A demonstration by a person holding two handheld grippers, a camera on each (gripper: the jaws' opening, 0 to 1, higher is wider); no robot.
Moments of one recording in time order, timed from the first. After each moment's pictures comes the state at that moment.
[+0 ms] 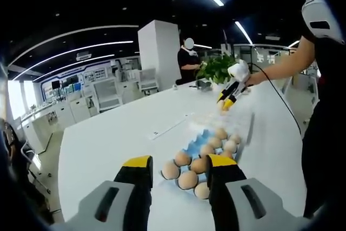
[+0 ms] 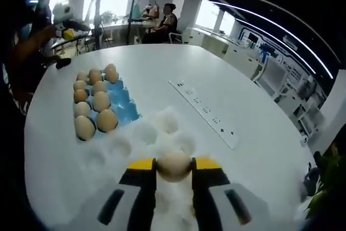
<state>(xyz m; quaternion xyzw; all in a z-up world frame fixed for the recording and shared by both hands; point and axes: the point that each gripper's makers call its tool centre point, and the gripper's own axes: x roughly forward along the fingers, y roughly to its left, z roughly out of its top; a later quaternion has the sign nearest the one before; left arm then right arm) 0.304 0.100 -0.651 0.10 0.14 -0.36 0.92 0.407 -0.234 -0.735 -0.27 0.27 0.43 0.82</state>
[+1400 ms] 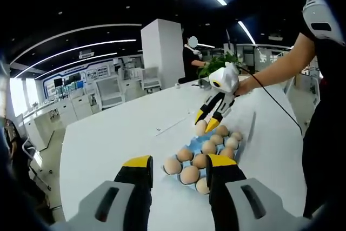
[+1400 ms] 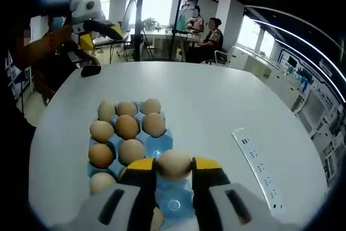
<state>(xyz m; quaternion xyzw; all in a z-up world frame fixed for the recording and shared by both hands) 0.300 0.111 -0.656 0.10 0.14 -0.35 0.92 0.395 -0.052 -0.751 -0.27 0.22 0.57 0.74</state>
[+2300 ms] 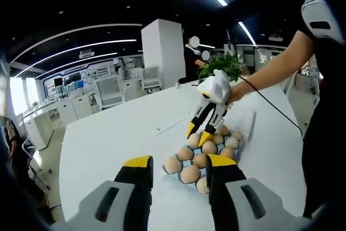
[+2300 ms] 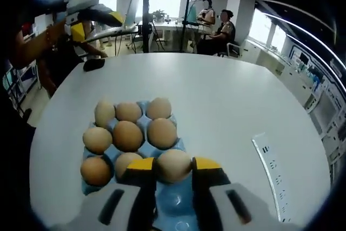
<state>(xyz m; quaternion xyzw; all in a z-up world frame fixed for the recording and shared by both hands) 0.301 0.113 -0.658 0.09 0.14 -0.35 0.92 0.393 -0.016 -0.779 -0.29 0.26 0.60 0.70</state>
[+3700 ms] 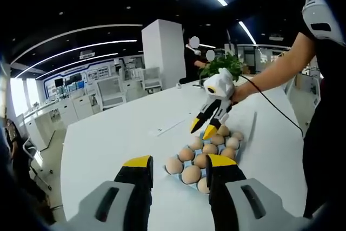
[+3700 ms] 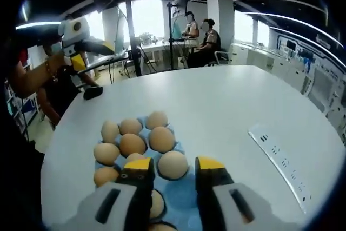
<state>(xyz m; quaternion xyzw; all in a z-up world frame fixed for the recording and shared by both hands) 0.302 0.114 -0.655 0.10 0.14 -0.35 0.92 0.391 -0.041 -0.756 -0.16 0.25 0.59 0.75</state>
